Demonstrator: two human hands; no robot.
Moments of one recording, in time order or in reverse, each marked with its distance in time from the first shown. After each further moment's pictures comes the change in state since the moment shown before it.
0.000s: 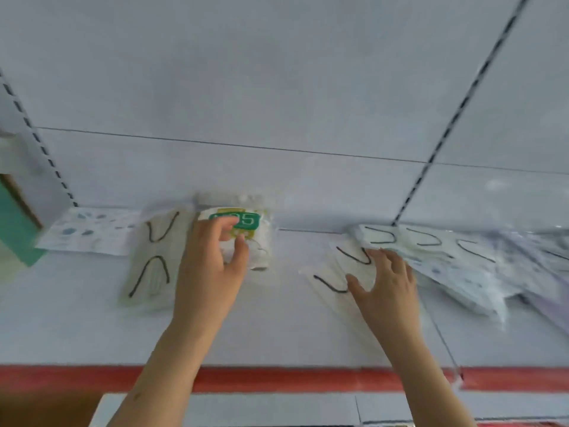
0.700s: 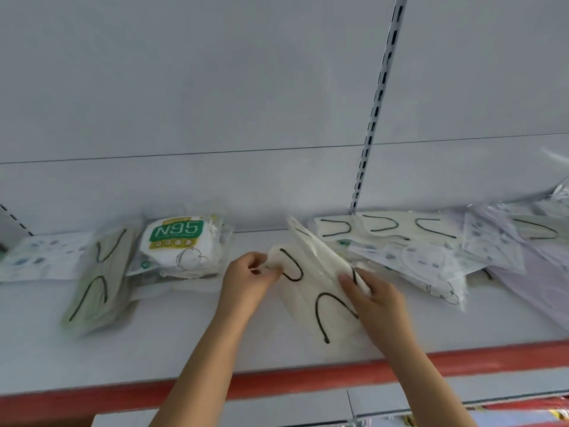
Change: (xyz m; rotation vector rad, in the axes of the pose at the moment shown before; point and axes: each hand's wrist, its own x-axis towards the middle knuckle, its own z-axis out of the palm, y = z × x) left_hand -0.027 0.060 0.128 -0.183 -0.452 -0.503; right_hand -0.006 0.082 -0.031 0.615 -0.105 0.094
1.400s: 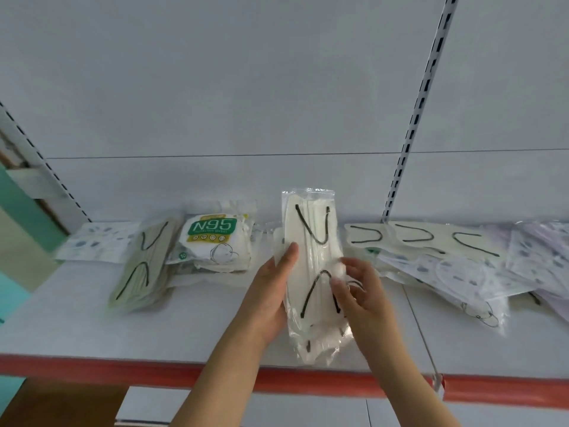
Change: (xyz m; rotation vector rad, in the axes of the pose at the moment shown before) left_hand -0.041 0.026 -0.011 -0.820 -0.282 -0.091; right_hand -0.013 -0.033 0.036 0.380 -0.188 -0.062
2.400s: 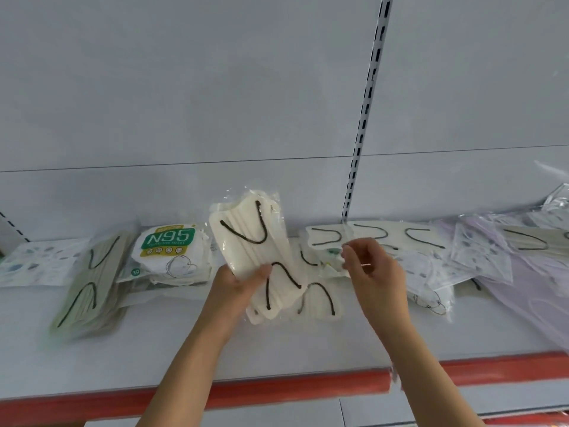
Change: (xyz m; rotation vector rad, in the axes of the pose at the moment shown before) left_hand 0.022 -0.010 -0.014 0.436 0.141 0.175; right_hand 0.031 -0.015 -0.062 -0.310 0.283 -0.130
